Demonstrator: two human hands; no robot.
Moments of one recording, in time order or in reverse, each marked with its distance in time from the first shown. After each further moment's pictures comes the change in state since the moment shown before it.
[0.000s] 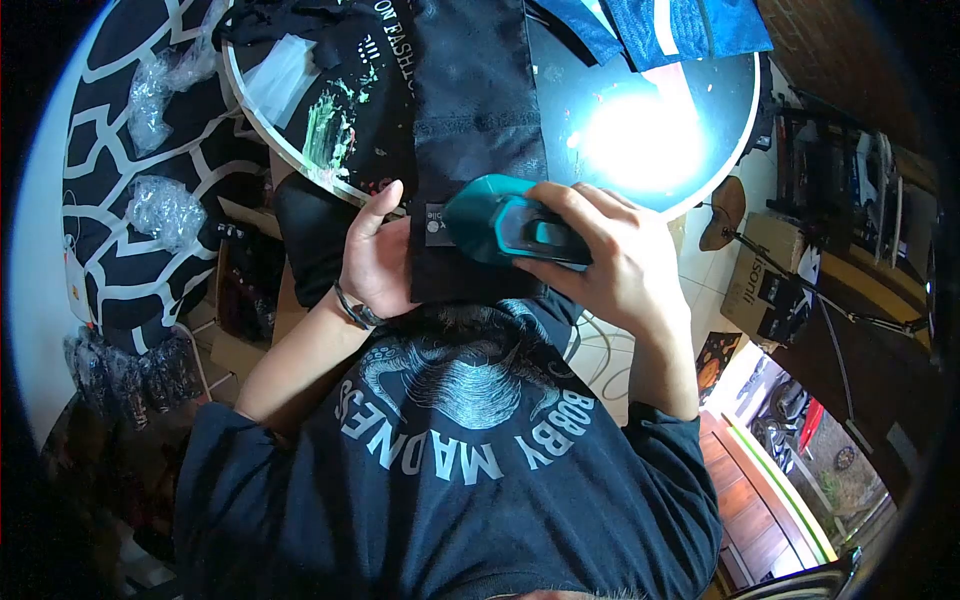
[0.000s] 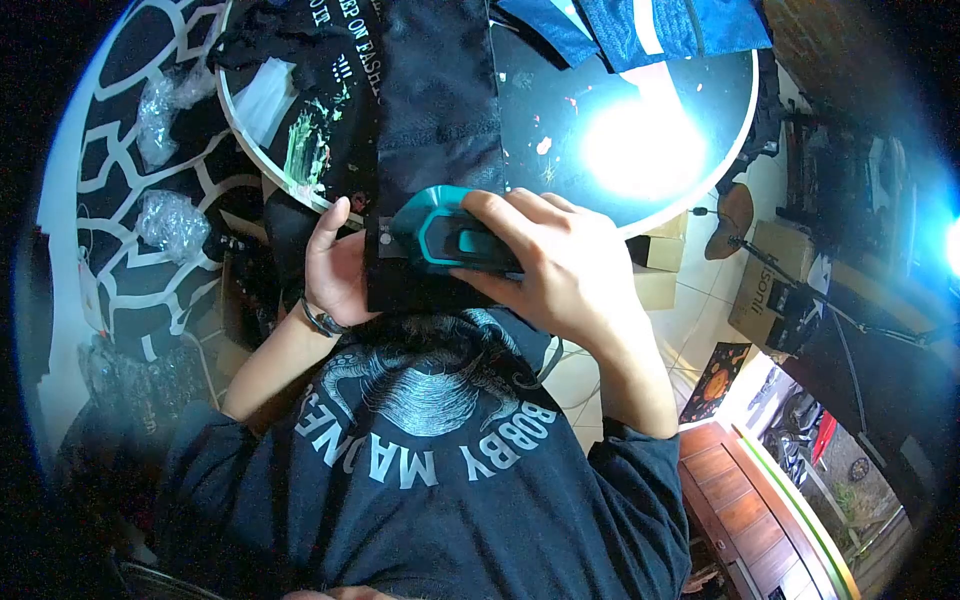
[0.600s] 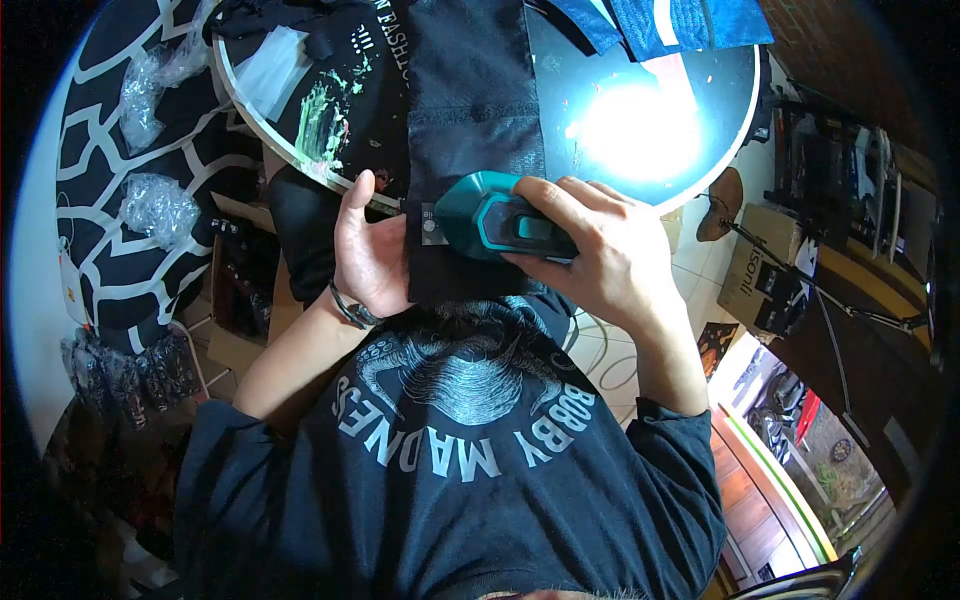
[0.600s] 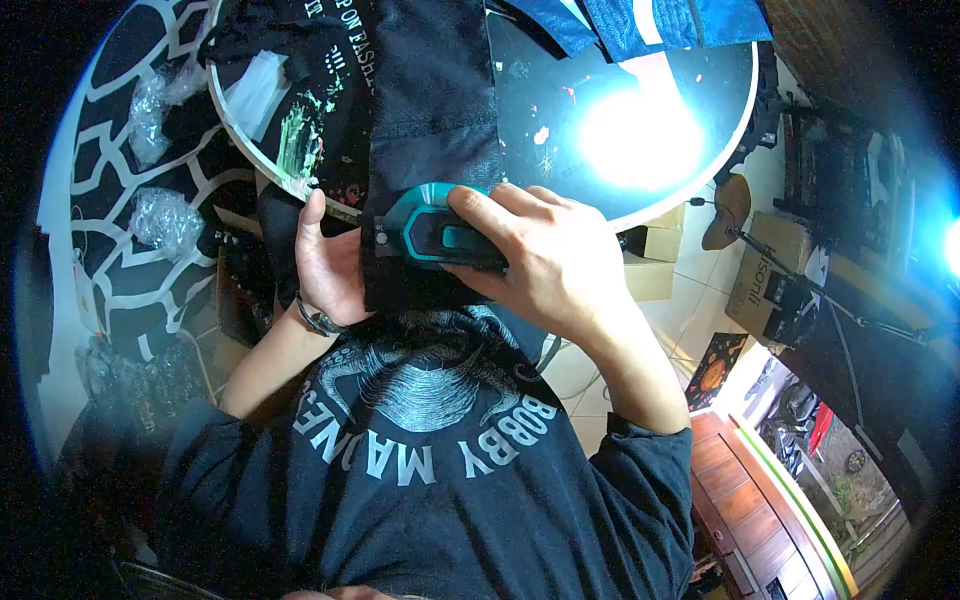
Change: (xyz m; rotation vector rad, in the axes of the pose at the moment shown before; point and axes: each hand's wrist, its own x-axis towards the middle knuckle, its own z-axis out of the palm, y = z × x) left_hand -0.004 -0.004 -0.007 -0.212 -0.066 0.018; right_hand 0.001 -0.005 0.005 -0.069 -0.095 0.030
